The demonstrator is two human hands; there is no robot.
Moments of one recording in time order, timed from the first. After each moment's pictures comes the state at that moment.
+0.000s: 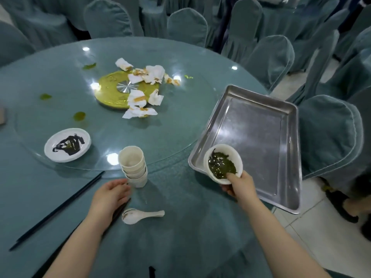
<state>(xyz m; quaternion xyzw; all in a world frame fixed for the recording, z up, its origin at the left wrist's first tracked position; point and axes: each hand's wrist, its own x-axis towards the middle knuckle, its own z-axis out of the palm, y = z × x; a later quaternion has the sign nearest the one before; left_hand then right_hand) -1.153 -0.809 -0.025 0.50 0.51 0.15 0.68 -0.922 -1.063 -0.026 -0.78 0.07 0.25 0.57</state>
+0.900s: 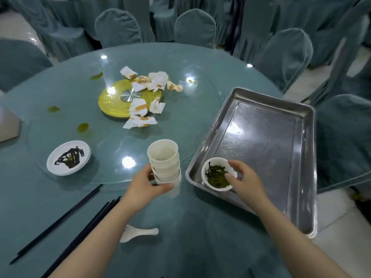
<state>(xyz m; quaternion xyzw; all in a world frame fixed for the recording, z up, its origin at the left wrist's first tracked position) -1.051 -0.844 0.010 0.78 0.30 0.12 0.53 -0.860 -1.065 -0.012 -0.85 -0.21 0.21 0.44</state>
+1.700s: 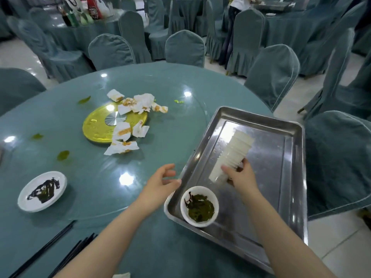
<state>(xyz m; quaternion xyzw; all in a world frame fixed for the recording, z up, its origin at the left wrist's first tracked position) -0.923 -0.888 0.055 0.75 0.33 0.07 0.57 -0.738 -1.050 -0.011 -0.70 -0.02 0.25 0.67</state>
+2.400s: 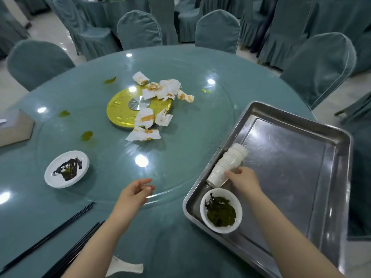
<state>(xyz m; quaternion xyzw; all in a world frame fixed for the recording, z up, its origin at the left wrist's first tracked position) -1.003 -0.826 0.015 0.63 0.49 0.13 0.59 -0.731 -0.980 -0.057 -0.85 -0.09 0.31 0.41</state>
